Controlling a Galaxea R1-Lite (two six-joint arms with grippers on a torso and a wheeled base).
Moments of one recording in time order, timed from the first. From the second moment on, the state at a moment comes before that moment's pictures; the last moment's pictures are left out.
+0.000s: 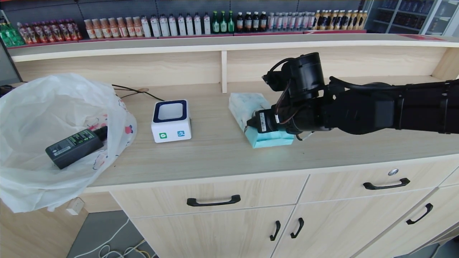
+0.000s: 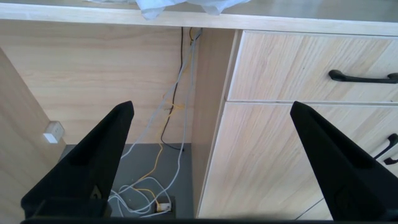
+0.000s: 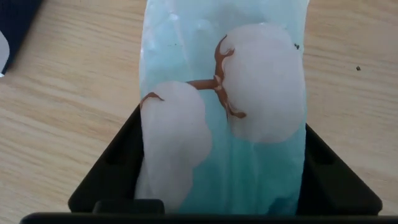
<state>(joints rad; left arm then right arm) 0.00 0.00 0.00 0.00 0.00 0.00 0.59 2.02 -1.71 0.14 -0.17 0.11</state>
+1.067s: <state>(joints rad) 0.00 0.00 0.00 0.00 0.00 0.00 0.58 1.48 -1.32 0.13 -0.22 0.06</state>
